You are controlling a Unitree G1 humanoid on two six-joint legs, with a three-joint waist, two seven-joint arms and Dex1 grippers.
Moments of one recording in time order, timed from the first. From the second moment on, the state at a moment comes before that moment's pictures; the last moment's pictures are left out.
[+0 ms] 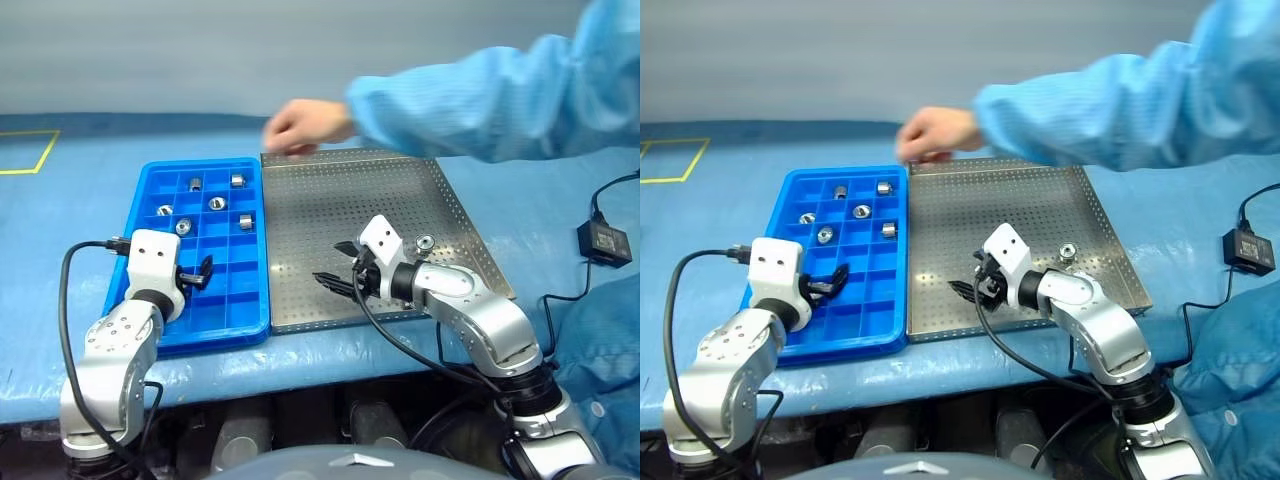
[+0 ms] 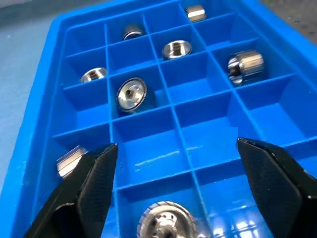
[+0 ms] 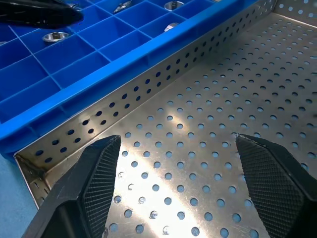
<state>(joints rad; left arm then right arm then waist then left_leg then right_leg) 0.01 0.25 0.22 -0.75 -0.18 1.01 -0.24 -0.28 -0.44 0.24 -0.41 0.33 0.80 0.57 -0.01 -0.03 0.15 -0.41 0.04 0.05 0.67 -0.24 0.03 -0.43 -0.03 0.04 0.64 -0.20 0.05</state>
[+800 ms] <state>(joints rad) -0.12 0.33 -0.18 -0.54 -0.31 0.71 -0.50 -0.37 -0.05 -0.08 -0.22 0.06 1.10 -0.10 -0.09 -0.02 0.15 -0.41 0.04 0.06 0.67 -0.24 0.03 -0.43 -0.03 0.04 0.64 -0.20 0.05</state>
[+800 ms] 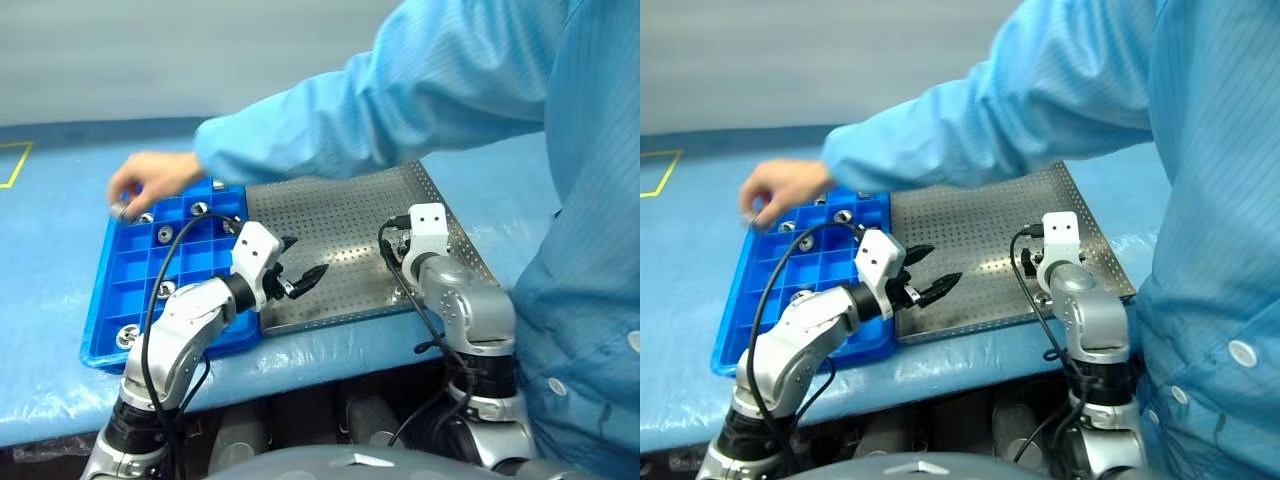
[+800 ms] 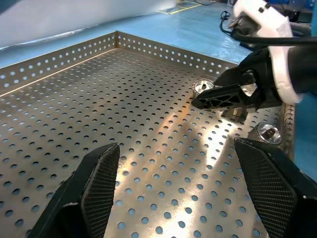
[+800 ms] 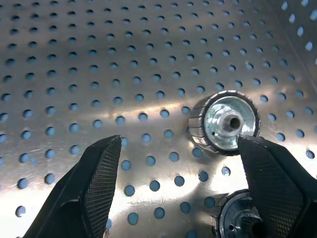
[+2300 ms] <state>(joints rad) 0.18 0.45 0.21 -0.79 -0.32 0.79 -0.30 -0.56 -0.06 0.26 -0.21 0.28 0.89 0.38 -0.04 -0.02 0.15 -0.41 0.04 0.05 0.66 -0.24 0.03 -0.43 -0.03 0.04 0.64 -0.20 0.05</state>
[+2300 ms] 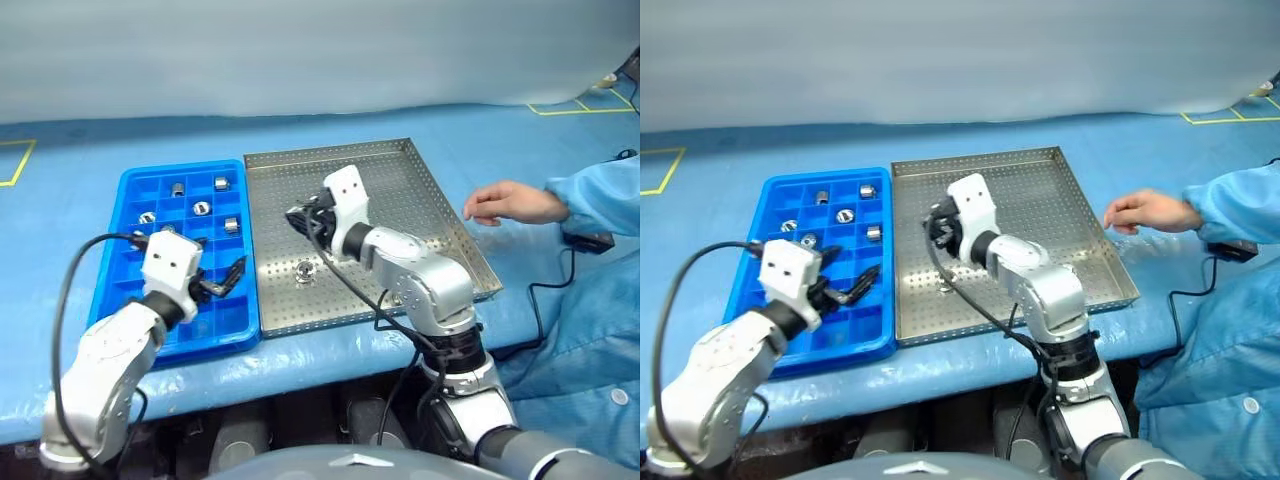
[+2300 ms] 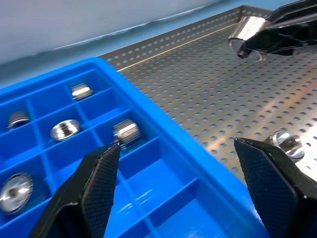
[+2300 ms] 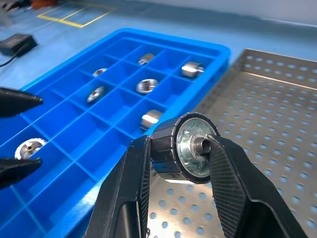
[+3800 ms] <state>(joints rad) 0.07 0.35 0.07 -0.78 -0.36 0.79 -0.26 -0.40 -0.22 0.31 -0.29 0.13 0.80 0.53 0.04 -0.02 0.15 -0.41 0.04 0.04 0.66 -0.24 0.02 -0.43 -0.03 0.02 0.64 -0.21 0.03</state>
